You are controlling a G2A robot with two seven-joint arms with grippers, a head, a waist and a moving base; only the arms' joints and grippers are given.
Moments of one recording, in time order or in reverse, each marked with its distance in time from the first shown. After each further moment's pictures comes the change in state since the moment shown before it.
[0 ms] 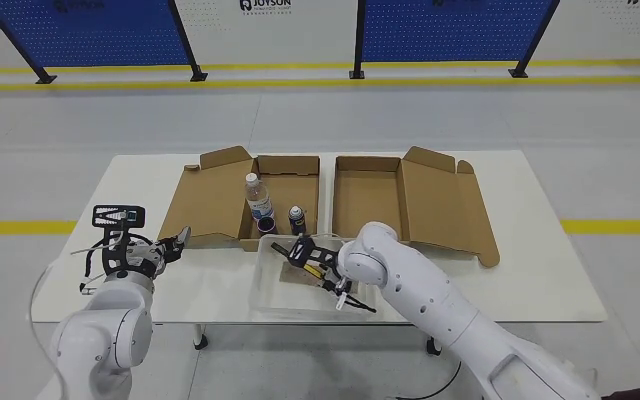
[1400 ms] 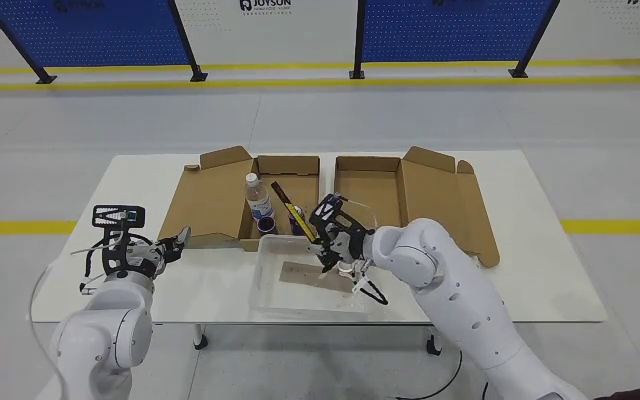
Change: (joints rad) left arm 0.000 0.000 0.000 0.000 0.000 0.000 0.000; right arm -0.190 0.102 0.331 -0.324 0.081 0.043 -0.239
